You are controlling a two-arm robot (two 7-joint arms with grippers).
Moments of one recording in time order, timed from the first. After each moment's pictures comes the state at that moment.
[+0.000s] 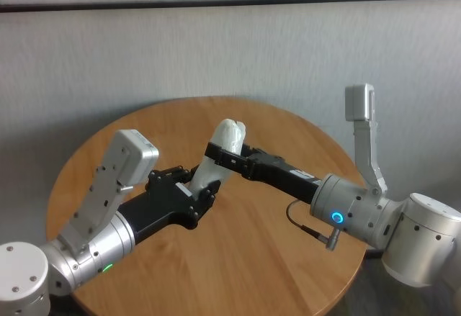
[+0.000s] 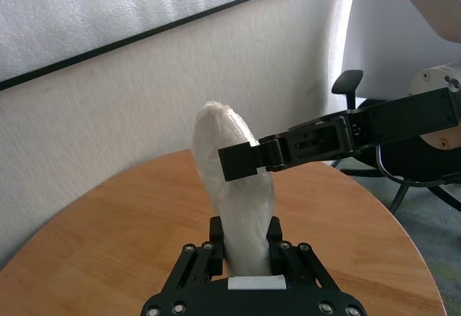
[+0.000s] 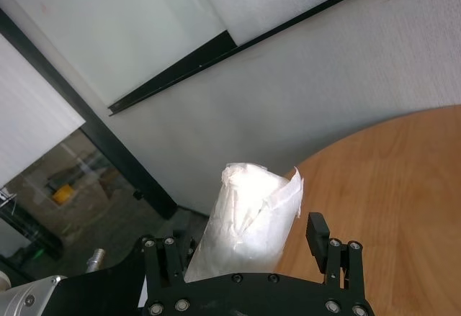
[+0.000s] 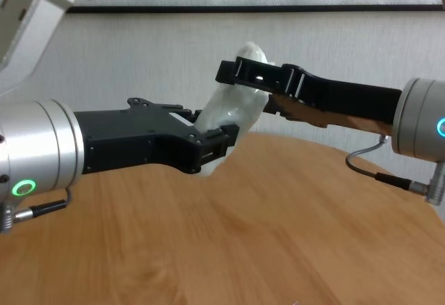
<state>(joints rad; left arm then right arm) -0.12 0.43 0.38 -1.78 -0.20 0.17 -0.40 0.40 0.47 -0.62 -1.53 1.10 0.25 0.30</state>
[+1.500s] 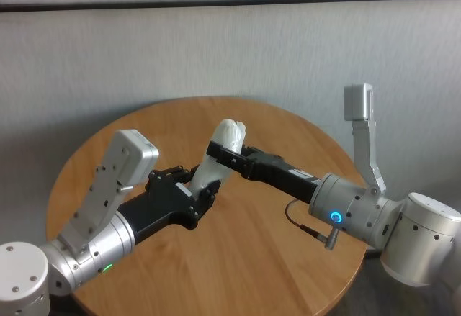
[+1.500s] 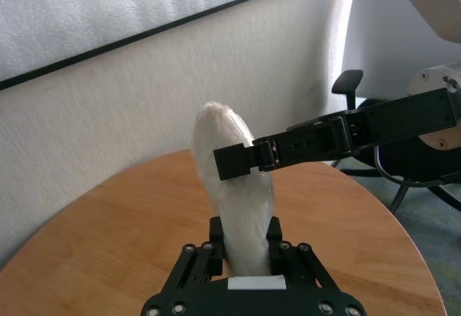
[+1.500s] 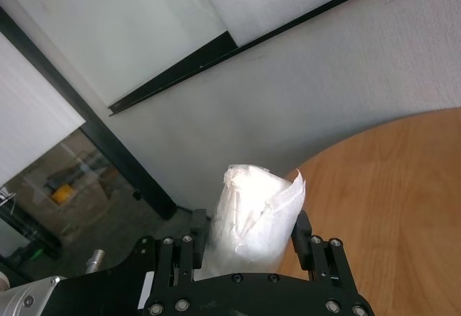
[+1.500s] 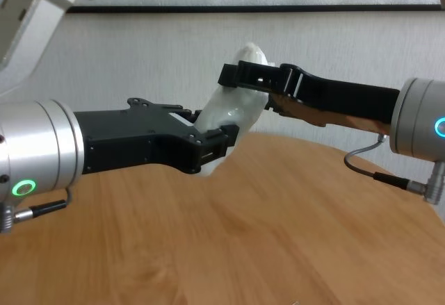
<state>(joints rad) -0.12 0.43 0.38 -1.78 -0.20 0.17 -0.40 0.40 0.47 -0.62 -1.52 1.10 0.24 0.31</state>
